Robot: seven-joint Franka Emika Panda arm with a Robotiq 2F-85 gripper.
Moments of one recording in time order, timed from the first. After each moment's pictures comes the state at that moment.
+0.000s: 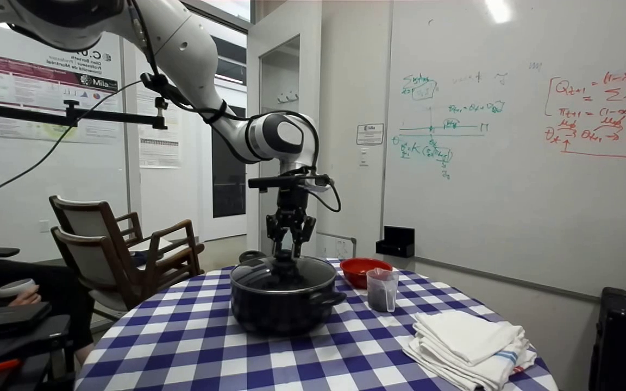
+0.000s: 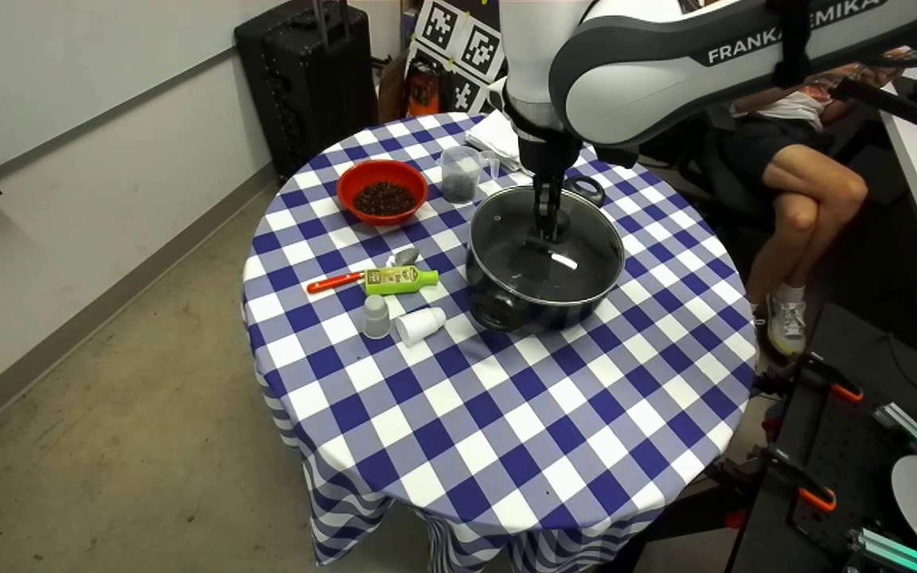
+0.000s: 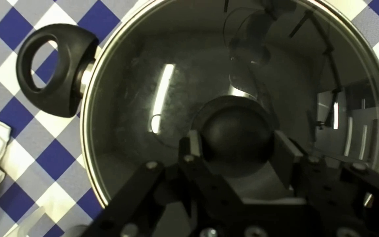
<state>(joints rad) 0.10 0.62 0.06 -1.58 -0.25 1.96 -0.20</state>
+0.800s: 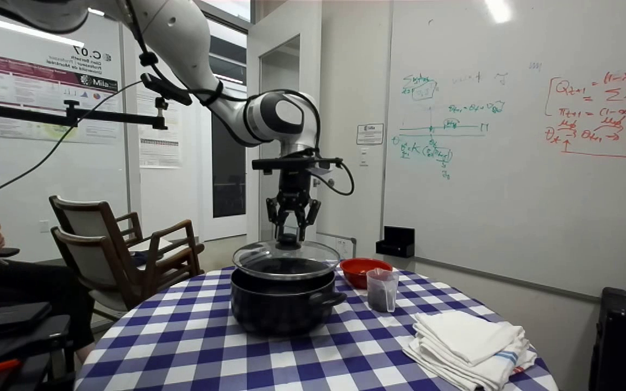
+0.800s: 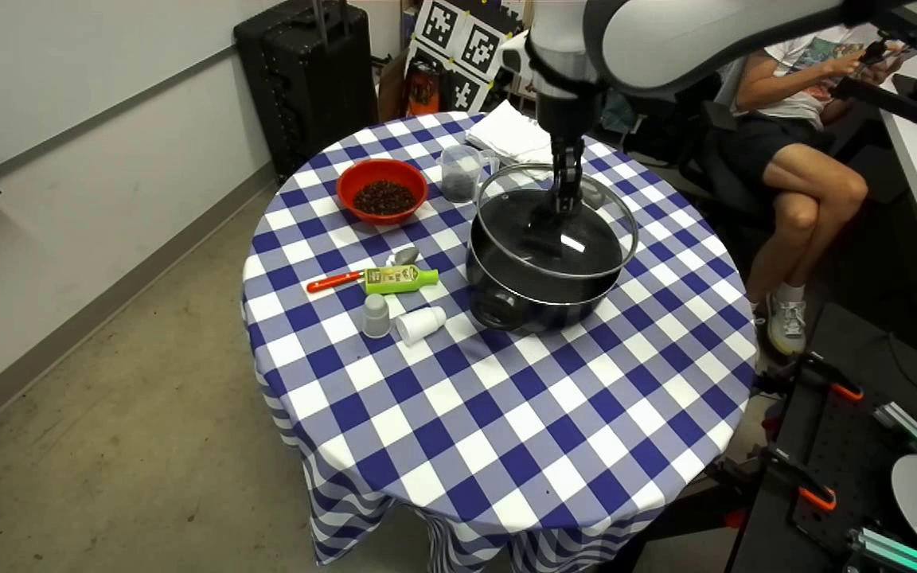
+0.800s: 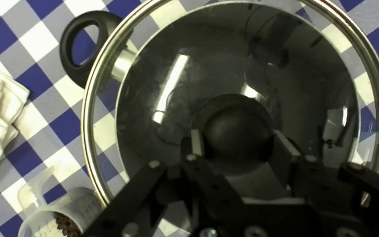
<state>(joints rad) 0.04 0.51 0.09 -1.63 -0.23 1.96 -0.42</state>
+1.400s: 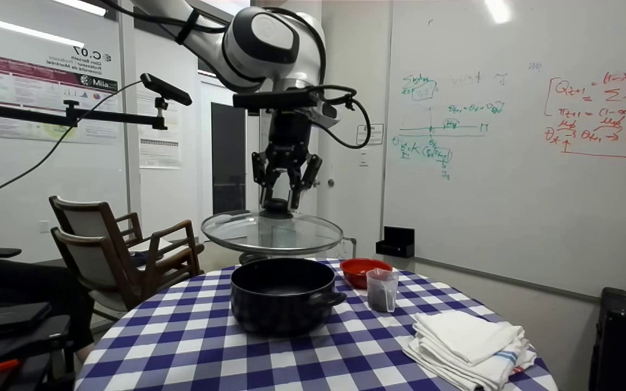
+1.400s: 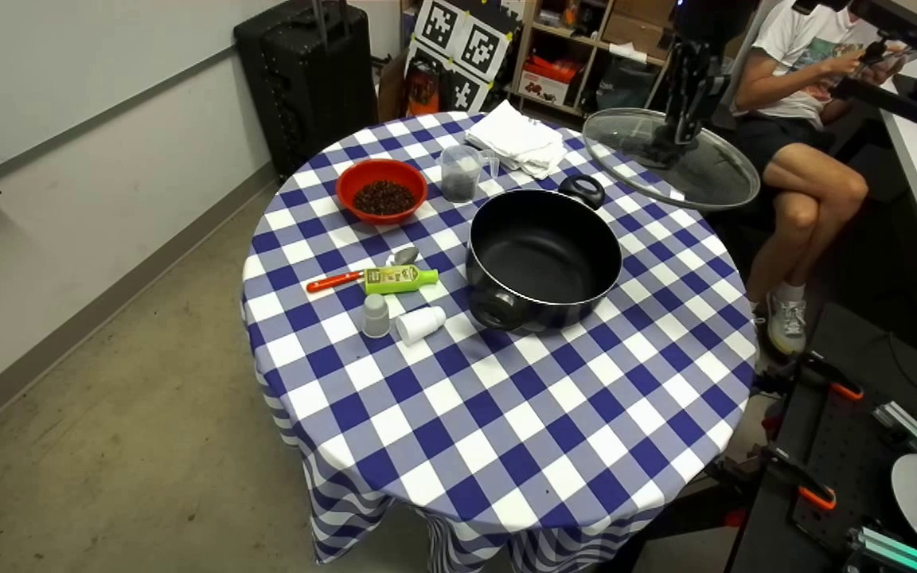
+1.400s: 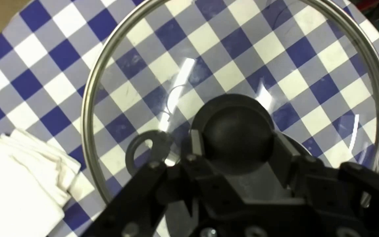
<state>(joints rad) -0.11 0.20 0.02 -1.85 -0.17 1.87 -0.66</state>
